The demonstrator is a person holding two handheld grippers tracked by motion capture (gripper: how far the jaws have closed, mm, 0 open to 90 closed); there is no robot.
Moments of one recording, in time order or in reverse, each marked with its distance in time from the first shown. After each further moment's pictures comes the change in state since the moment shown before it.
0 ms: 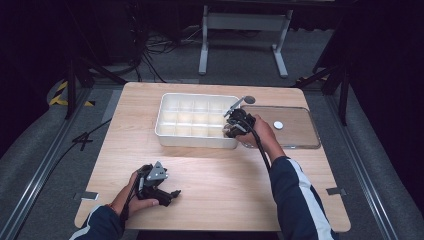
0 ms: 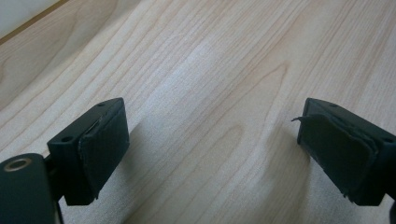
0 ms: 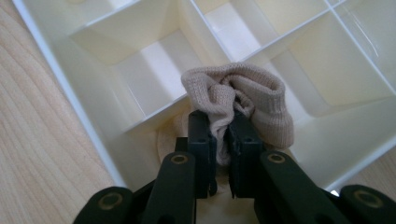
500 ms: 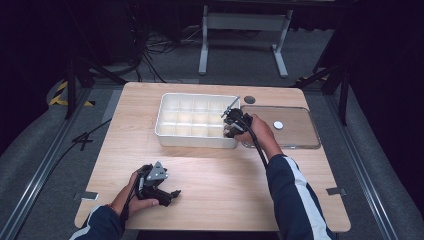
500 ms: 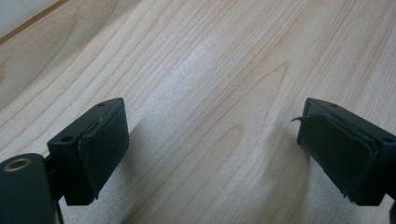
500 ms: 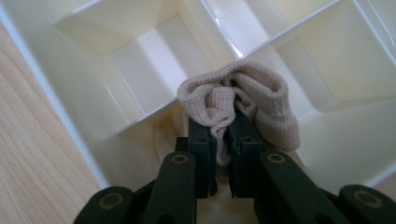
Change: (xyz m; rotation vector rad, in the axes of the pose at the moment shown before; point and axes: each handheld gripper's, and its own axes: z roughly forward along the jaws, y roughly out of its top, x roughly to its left) left arm 0.000 0.000 0.000 -0.001 -0.005 -0.004; right arm -0.001 0.008 0.007 0.076 0.012 -0.007
